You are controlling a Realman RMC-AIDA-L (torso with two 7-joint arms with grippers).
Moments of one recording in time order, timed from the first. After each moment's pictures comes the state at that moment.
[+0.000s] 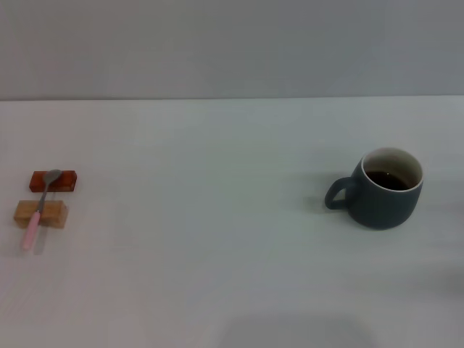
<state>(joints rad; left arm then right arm) -0.19 -2.06 -1.80 -0.53 2.88 0.84 -0.10 0.19 2.09 1.58 0.44 -2.74 -0.98 -0.02</state>
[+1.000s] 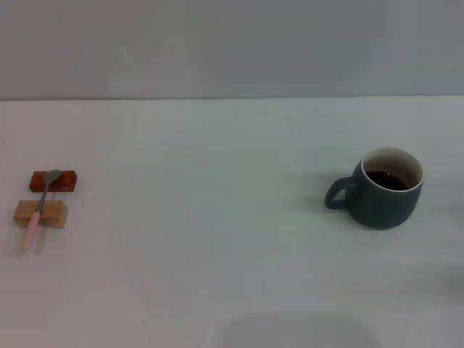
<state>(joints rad) -0.19 -2.06 -1.80 -0.53 2.88 0.85 -0.10 0.19 2.09 1.57 0.44 -2.72 -0.97 -0.02</state>
